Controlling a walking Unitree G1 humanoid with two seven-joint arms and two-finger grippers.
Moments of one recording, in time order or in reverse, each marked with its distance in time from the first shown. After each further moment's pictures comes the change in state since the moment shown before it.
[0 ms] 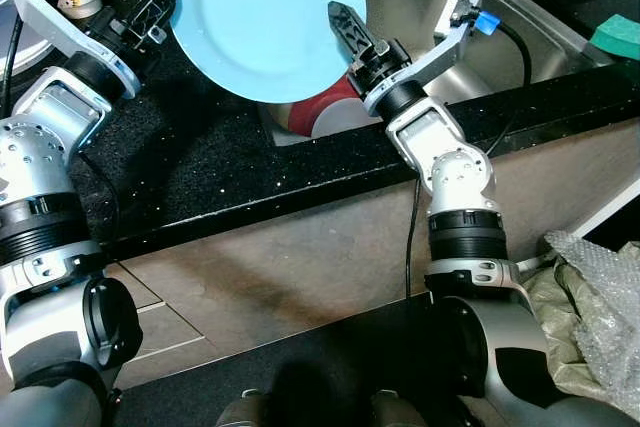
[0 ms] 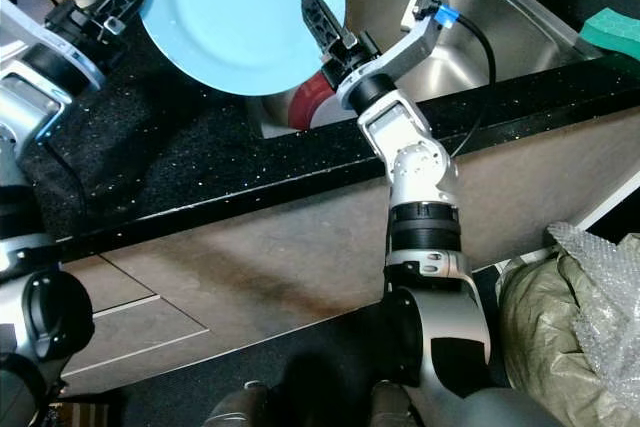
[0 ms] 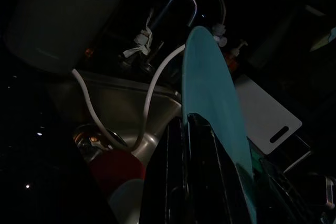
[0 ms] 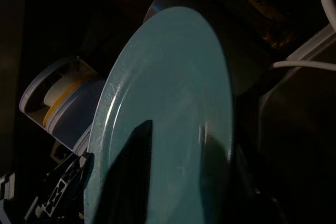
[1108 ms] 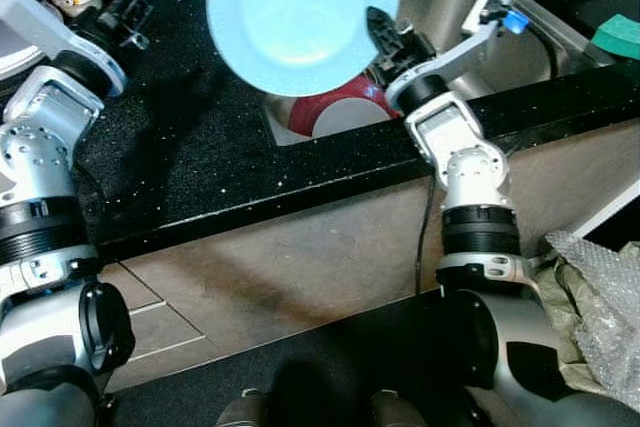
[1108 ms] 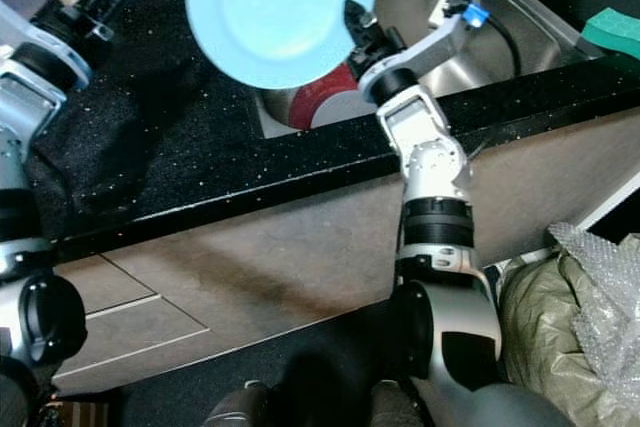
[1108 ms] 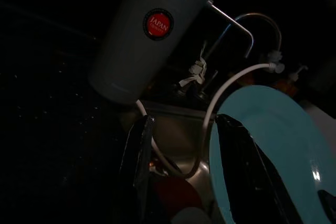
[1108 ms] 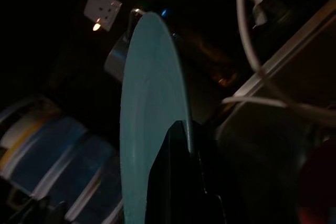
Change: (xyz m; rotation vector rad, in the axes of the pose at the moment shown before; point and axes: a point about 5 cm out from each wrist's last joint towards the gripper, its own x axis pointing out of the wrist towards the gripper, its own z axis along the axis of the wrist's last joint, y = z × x) left arm -0.005 0.018 0.014 0.133 -0.112 0.181; right arm -0.009 -0.021 0.032 -0.042 -0.141 -0.139
